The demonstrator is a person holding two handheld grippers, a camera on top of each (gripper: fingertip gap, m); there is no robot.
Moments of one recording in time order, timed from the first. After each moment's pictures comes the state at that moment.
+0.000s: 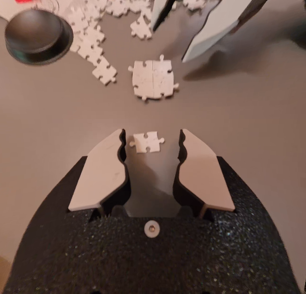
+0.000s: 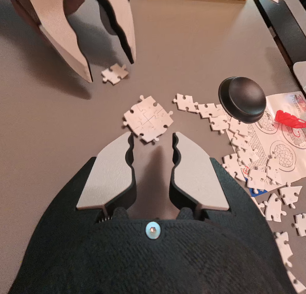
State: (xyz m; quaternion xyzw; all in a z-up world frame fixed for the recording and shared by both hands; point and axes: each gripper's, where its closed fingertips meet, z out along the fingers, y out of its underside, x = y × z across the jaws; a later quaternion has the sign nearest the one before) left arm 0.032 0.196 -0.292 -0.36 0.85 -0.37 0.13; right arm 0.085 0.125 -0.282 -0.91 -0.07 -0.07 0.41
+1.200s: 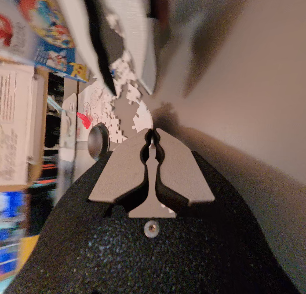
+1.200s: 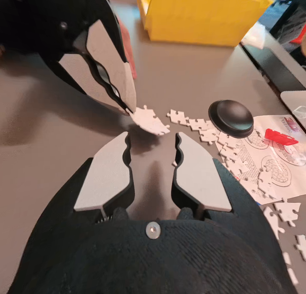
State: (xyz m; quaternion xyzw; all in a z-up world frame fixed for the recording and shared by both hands) left arm 0.070 0.142 -0.275 -0.08 0.89 -0.26 0.37; right arm 0.095 0.115 -0.254 -0.86 -0.10 -0.02 0.51
